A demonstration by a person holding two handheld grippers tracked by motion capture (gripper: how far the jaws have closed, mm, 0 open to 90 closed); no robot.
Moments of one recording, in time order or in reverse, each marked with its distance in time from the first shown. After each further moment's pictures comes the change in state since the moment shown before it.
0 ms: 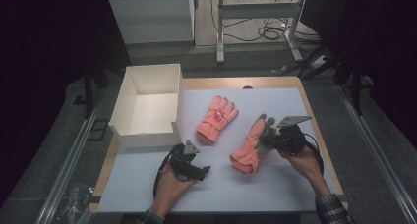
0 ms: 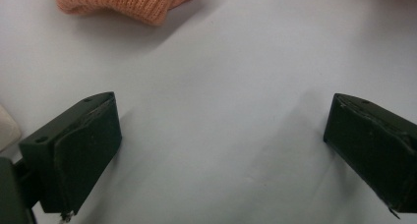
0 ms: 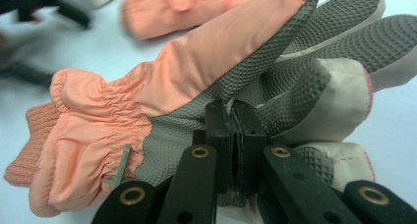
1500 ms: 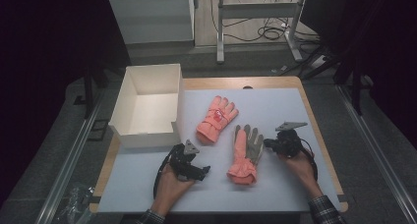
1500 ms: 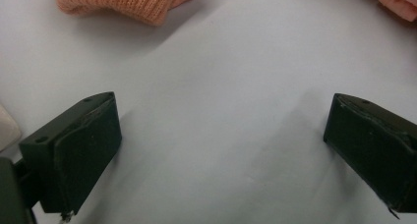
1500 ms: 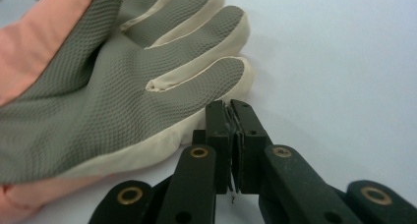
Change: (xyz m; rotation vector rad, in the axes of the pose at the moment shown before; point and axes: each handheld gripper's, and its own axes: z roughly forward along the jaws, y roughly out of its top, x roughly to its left) left arm 0.000 0.000 0.000 -0.001 0.000 -0.002; right arm -0.022 -0.033 0.037 0.027 -0.141 0.118
